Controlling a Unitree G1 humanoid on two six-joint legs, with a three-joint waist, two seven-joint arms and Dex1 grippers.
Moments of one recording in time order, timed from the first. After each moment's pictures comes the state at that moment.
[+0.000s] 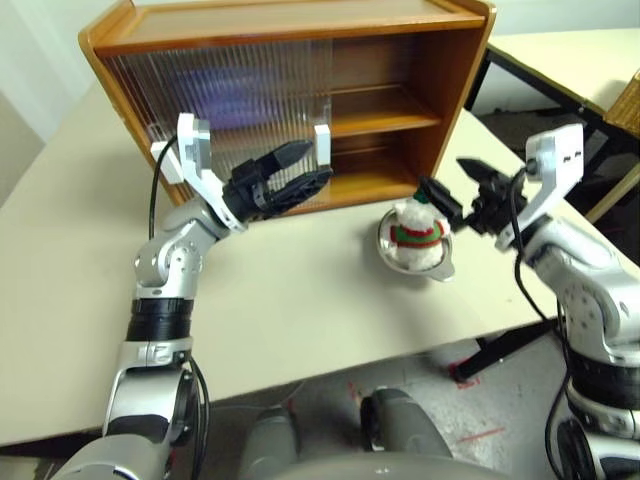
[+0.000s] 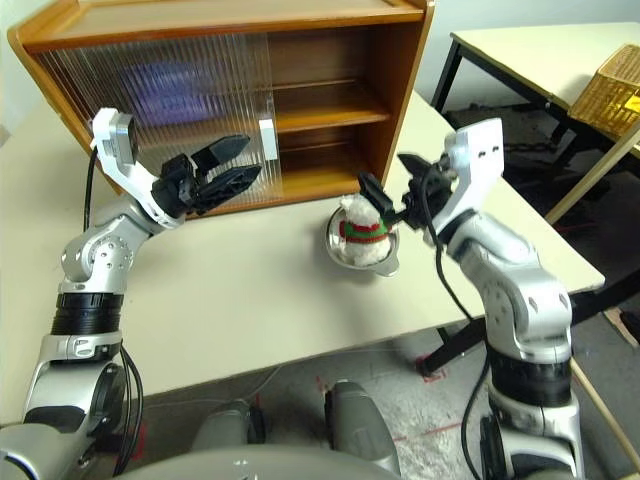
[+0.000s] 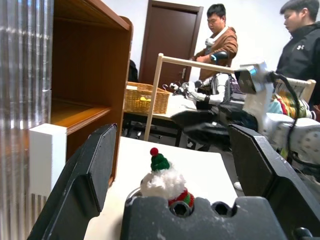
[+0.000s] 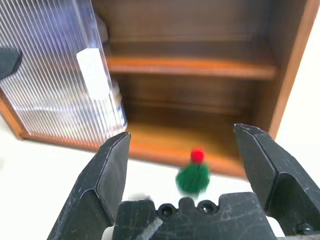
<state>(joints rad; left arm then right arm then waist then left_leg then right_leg) -0.55 0.35 0.12 0.10 -0.70 0.40 -1.04 -0.24 -0.37 -0.19 -0.51 0.43 0.73 0.41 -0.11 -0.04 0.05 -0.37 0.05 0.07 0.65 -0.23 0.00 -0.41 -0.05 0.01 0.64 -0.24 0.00</state>
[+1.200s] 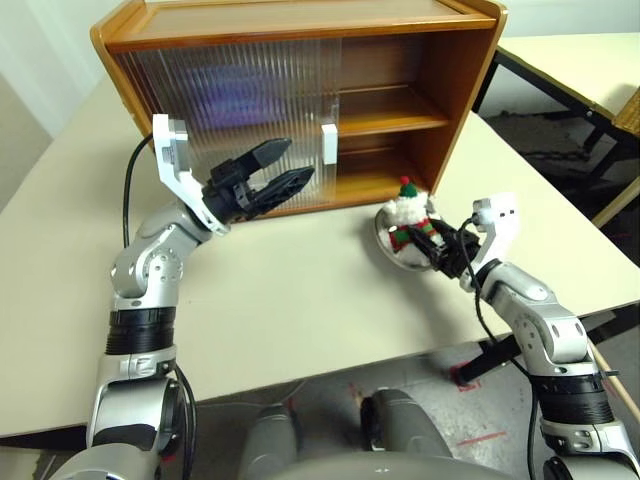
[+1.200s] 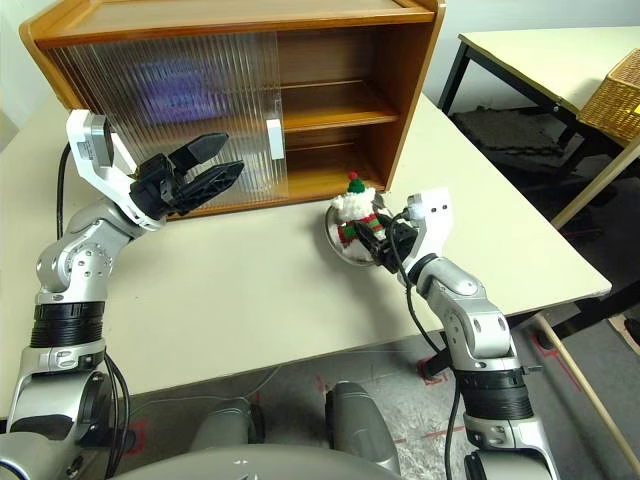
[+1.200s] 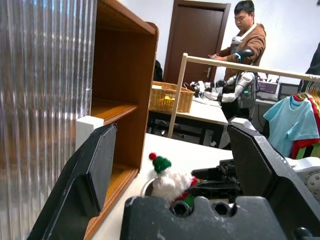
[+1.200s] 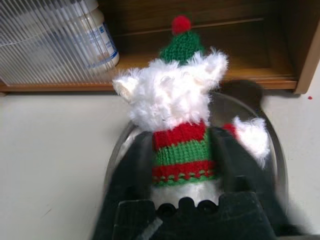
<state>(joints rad) -0.49 0.40 0.17 0.02 -0.71 0.41 -0.98 -0.17 -0.30 -0.05 -0.14 0.33 0.47 0.45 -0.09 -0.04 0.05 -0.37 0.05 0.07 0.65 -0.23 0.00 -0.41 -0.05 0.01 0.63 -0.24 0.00</state>
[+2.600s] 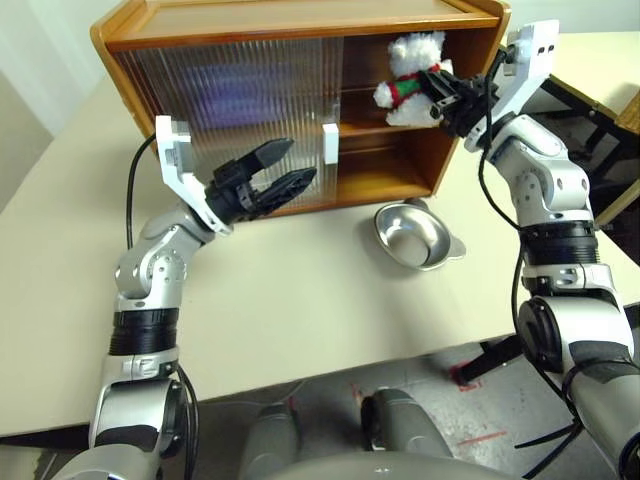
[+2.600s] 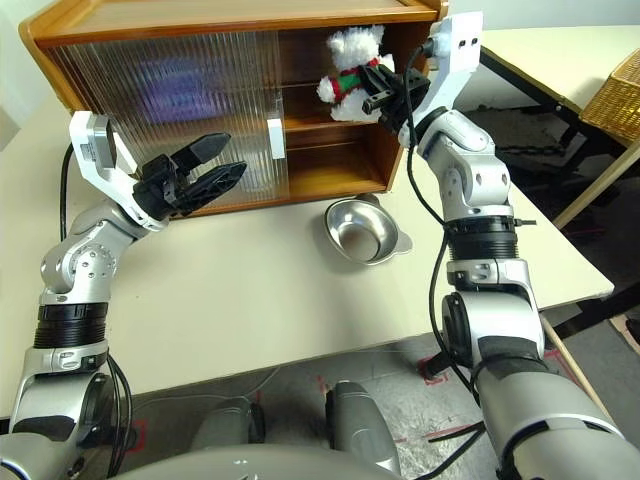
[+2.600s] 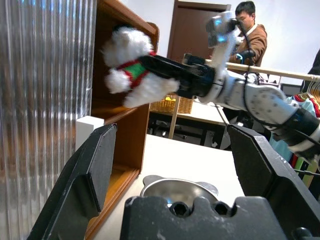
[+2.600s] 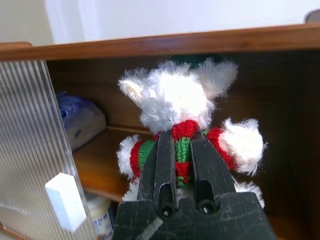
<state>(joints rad) -0.48 0.40 0.16 0.00 -0.70 0.39 -0.97 -0.93 -0.33 -0.14 0.46 0.33 0.22 0.53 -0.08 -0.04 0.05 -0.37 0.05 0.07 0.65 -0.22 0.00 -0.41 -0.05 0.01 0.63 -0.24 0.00</state>
